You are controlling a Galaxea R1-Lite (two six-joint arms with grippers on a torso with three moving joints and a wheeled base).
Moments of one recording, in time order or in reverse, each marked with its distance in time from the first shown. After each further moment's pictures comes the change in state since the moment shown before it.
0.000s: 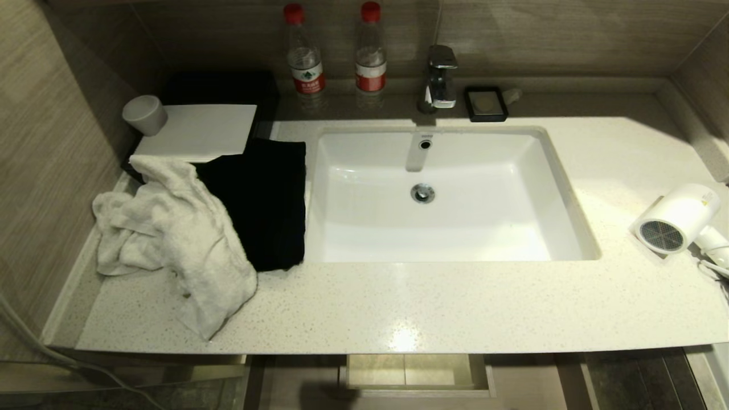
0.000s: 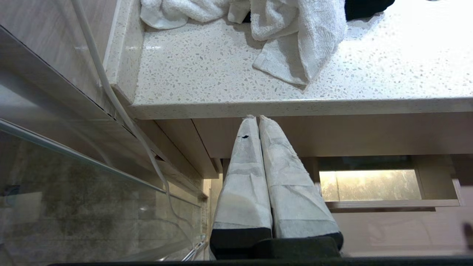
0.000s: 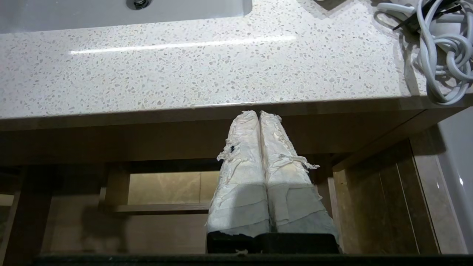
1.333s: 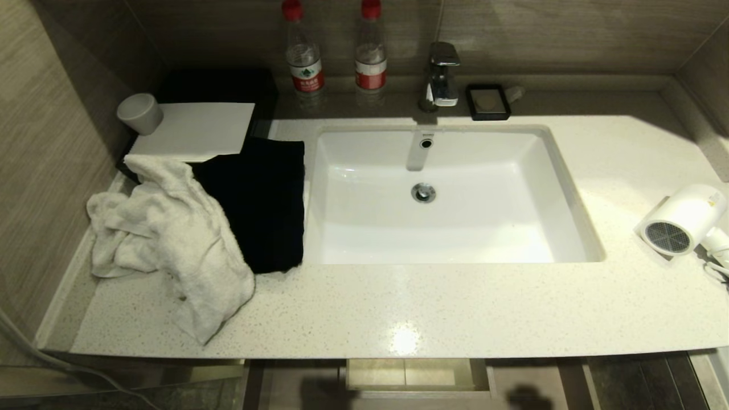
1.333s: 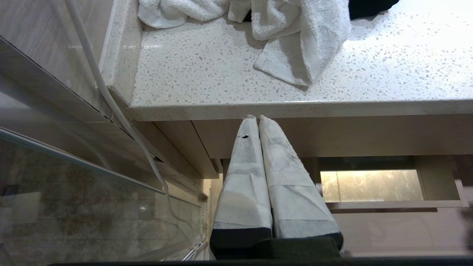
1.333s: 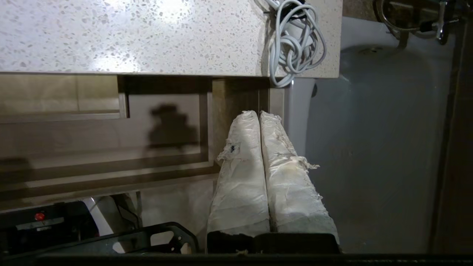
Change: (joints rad) left arm 0.000 0.000 0.000 0.000 0.000 0.000; right arm 0.075 0.542 -0.846 0.760 -0.405 -0.223
